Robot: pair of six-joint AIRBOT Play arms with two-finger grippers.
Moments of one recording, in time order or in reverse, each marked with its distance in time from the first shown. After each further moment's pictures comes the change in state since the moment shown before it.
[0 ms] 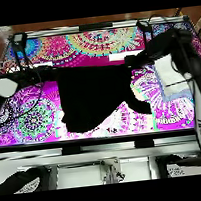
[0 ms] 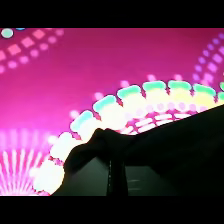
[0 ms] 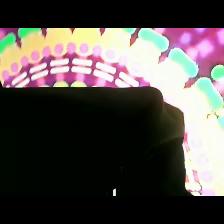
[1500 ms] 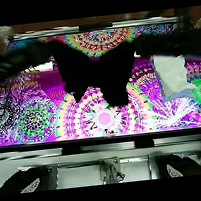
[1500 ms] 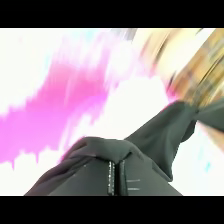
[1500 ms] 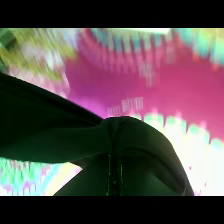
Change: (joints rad) left arm -0.058 0.217 0.187 -0.577 0.026 0.323; right arm -0.001 0.496 -0.082 0.319 0.137 -0.243
